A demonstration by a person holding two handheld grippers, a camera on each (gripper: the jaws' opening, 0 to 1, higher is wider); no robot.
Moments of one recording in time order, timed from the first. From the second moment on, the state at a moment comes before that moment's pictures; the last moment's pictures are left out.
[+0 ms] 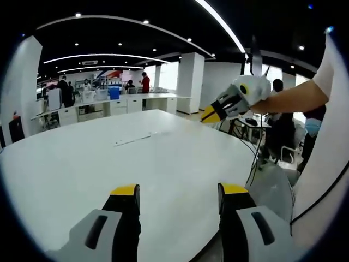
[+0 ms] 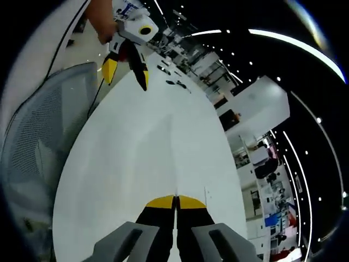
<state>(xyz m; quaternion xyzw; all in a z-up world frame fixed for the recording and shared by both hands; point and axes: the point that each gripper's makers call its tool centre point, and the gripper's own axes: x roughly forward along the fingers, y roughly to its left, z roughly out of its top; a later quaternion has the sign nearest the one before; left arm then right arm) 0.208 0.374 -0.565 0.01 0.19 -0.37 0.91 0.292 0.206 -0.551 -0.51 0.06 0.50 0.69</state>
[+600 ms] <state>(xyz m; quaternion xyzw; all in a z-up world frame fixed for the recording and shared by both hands) 0.236 0.349 -0.504 0.06 0.14 -0.43 0.89 0.267 0.203 -0.501 -0.50 0.03 0.51 0.70</state>
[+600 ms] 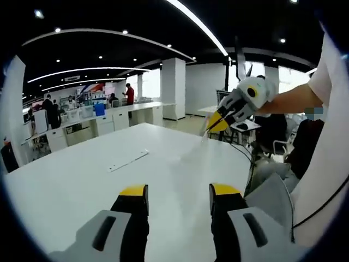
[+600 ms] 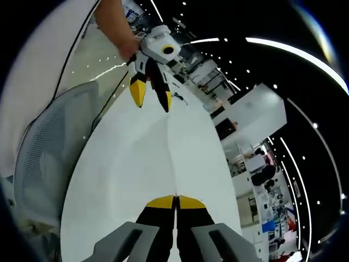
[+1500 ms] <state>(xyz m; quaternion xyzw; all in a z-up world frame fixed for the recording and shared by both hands) 0.231 0.320 -0.474 0.12 0.12 -0.51 0.84 0.244 0.193 -0.477 -0.50 0.02 0.50 0.71</state>
